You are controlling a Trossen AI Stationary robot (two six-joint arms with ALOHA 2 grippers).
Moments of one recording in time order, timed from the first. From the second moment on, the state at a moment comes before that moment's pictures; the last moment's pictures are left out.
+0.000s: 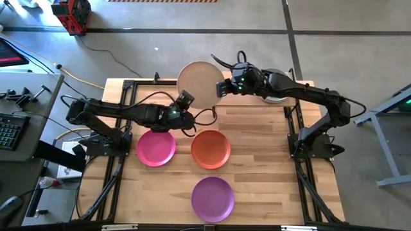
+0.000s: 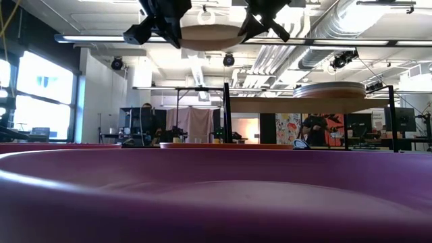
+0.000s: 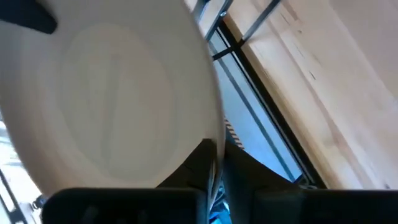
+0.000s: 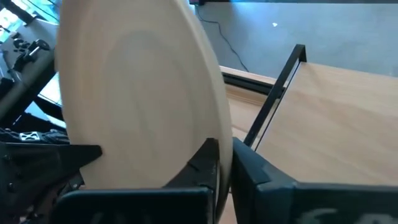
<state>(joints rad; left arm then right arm) -0.06 1.50 1.33 -0.81 -0.97 1.02 -0.29 1.53 1.55 -0.65 0.25 0.74</state>
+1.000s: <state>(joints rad) -0.09 1.49 1.33 -0.82 -1.07 0.17 -0.53 1.48 1.55 -0.79 0.24 0.67</state>
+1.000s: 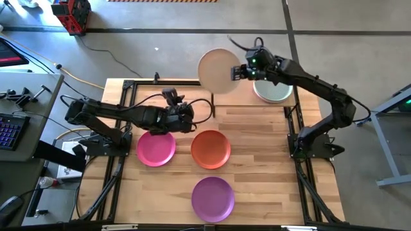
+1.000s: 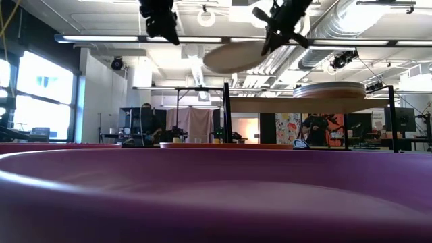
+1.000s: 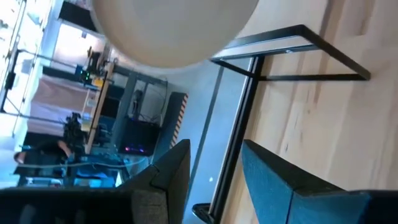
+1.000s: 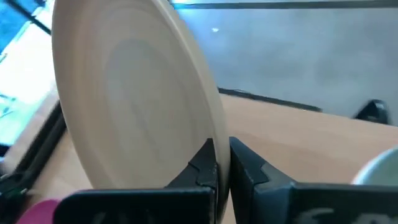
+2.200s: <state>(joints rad) 0.22 1.49 1.33 -0.81 -0.89 0.03 -0.79 1.58 1.55 -1.08 -0.04 0.47</state>
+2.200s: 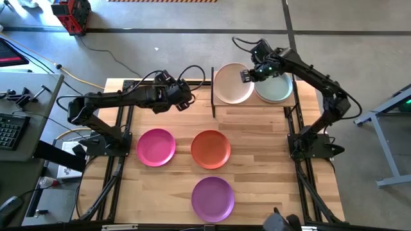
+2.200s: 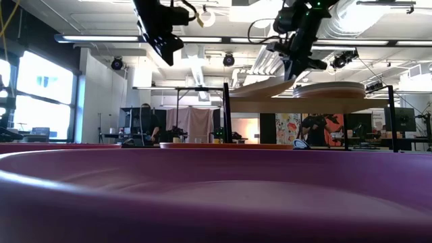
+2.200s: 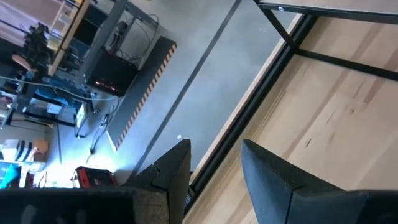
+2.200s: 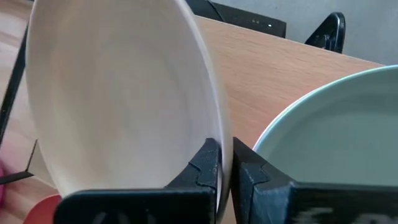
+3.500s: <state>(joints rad) 0.24 1.49 1.33 -0.81 -0.80 -0.07 -0.79 1.56 1.55 -1.10 -0.02 0.44</state>
